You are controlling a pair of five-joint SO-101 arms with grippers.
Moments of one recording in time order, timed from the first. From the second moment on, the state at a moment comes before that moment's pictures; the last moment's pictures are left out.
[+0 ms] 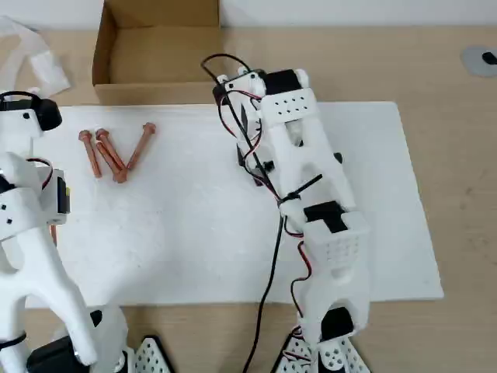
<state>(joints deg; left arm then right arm) -28.5 -29.5 13.5 98.8 -29.0 -19.7 32.1 -28.8 100.3 -0.7</state>
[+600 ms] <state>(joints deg) -28.5 -29.7 16.0 97.3 -30.0 -22.2 32.2 -24.0 93.7 0.7</state>
